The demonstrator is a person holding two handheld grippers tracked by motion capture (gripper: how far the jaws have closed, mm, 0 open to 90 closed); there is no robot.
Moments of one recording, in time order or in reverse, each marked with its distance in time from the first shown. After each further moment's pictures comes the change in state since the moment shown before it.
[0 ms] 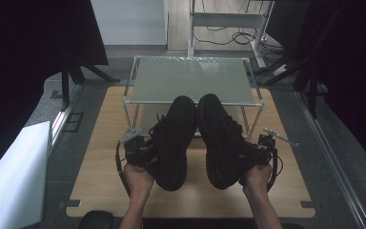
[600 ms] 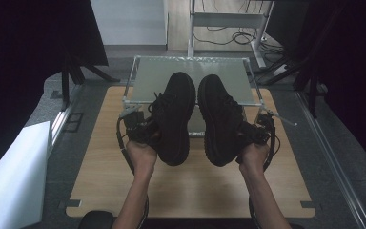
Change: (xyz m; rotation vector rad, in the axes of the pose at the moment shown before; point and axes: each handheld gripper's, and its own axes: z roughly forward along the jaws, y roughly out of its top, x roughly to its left) left arm 0.002 0.058 0.026 -0.054 0.037 -0.077; right arm 0.005 0.046 0.031 -0.043 -0.032 0.045
